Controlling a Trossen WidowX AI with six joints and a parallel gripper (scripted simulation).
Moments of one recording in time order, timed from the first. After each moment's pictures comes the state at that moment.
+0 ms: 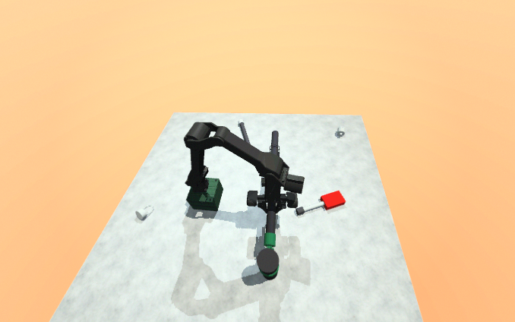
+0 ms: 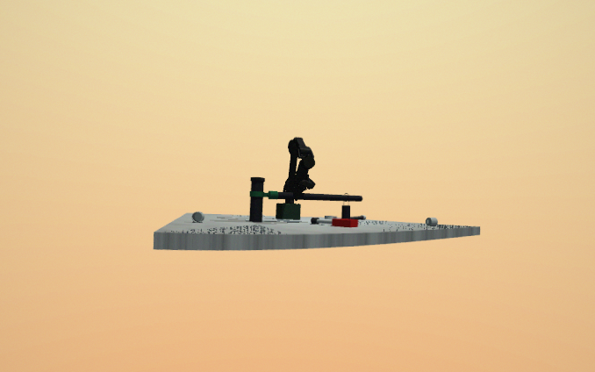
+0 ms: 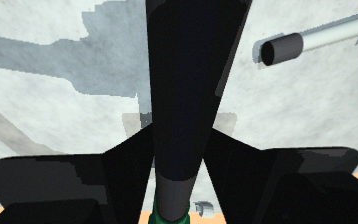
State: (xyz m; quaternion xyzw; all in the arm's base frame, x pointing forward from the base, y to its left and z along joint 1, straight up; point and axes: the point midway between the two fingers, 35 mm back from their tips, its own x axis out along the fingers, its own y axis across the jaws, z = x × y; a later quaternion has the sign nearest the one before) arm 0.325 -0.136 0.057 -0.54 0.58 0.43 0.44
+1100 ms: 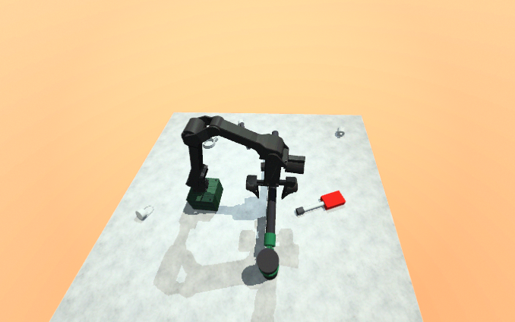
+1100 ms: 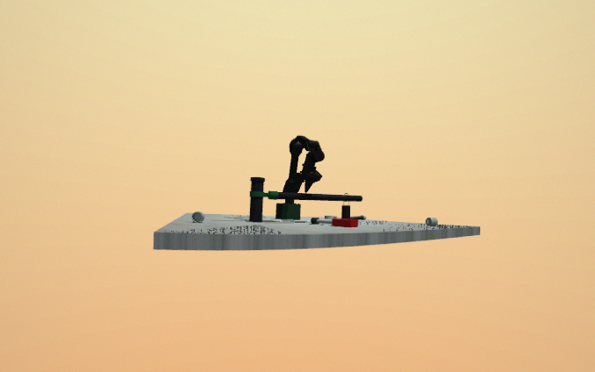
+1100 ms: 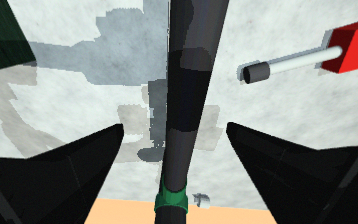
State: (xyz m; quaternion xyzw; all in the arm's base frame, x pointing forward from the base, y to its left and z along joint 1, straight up) arm 0.323 -0.095 0.100 -0.53 0.58 0.44 0.43
